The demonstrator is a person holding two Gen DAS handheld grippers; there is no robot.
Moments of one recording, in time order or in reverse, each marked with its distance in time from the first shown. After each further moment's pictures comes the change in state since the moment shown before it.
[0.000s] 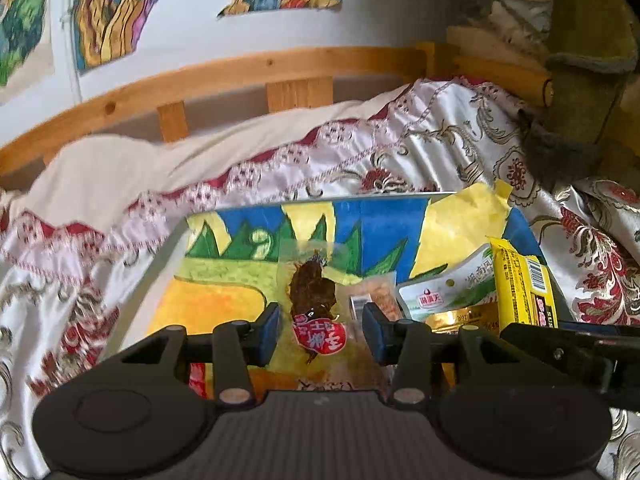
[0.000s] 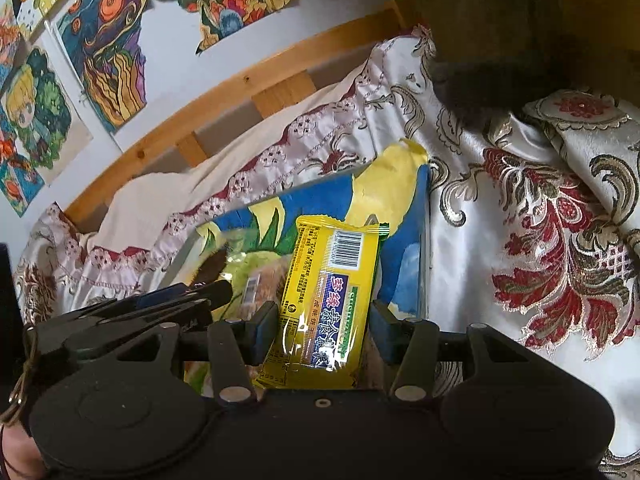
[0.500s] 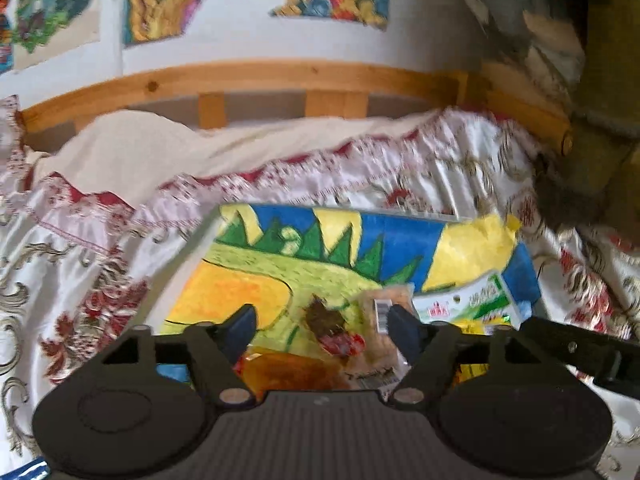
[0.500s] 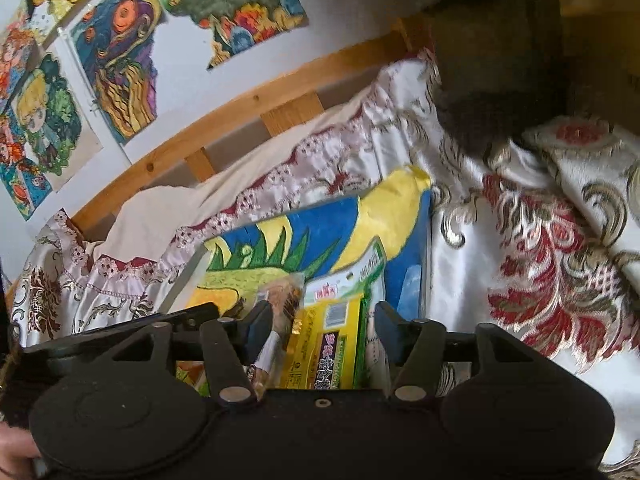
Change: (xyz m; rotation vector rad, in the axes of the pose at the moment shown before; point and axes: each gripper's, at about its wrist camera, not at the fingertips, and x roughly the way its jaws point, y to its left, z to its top) left arm -0.037 0.031 -0.001 -0.148 -0.038 0.005; right arm -0.022 0.008 0.003 -0.049 -0.084 0.003
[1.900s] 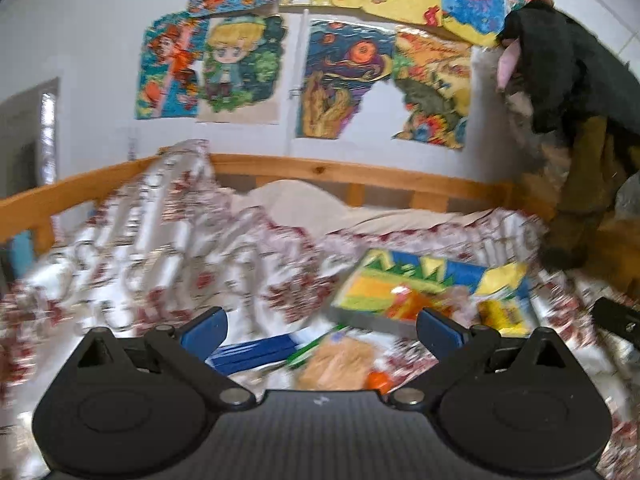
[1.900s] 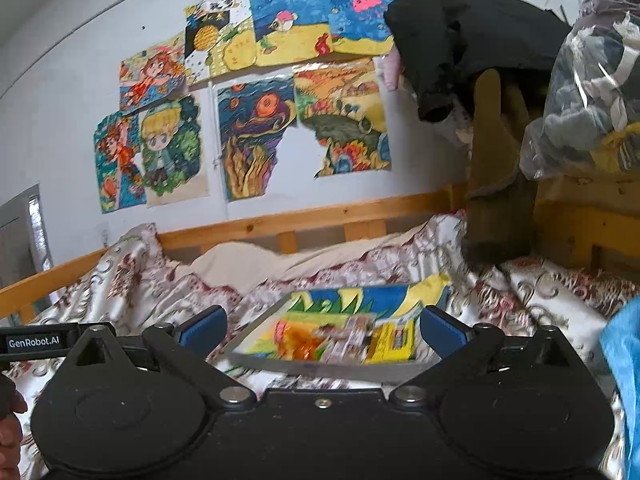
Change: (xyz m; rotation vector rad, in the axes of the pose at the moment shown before) left arm -0.286 0.095 -0.130 -0.123 -0.268 0.220; right arm -0.233 0.102 -0.133 -0.267 -0.338 0.040
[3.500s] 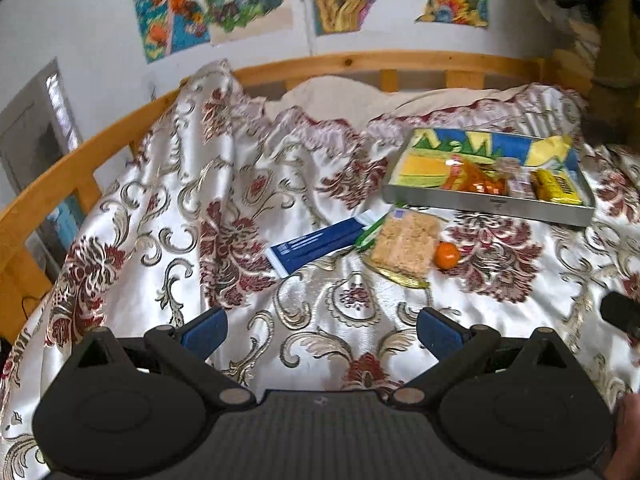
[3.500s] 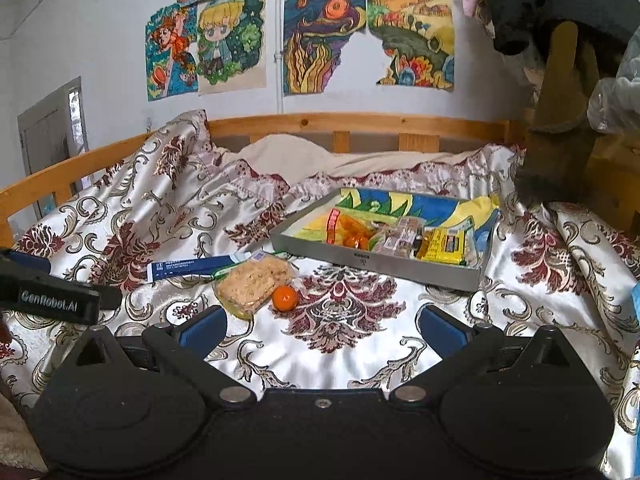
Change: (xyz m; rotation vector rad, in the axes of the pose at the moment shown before) left arm 0.006 0.016 -0.017 0.145 0.337 0.131; right arm 0.002 0.043 -0.032 -0.153 0.284 0.078
